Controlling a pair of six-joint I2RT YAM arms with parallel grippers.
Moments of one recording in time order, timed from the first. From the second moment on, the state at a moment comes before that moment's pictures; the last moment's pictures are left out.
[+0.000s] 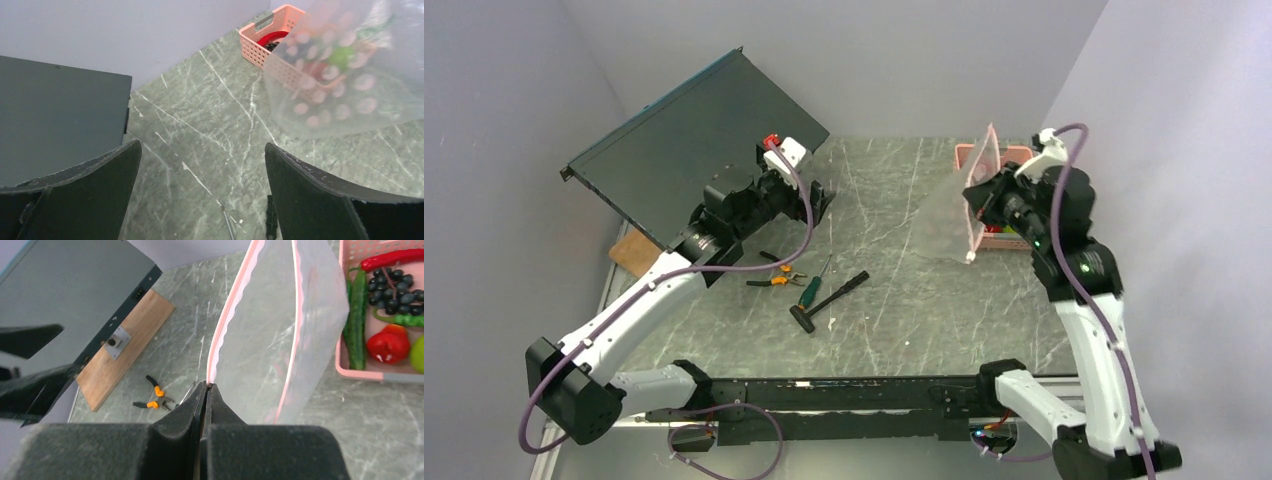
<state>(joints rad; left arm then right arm) -0.61 1.17 1.11 0.00 0.10 0.10 0.17 0.96 1.27 -0.61 -0.14 0.47</state>
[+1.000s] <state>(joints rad) -0.62 1.34 1.20 -0.02 0.30 -0.31 0.54 1.00 1.14 -0.51 -0.16 0.47</state>
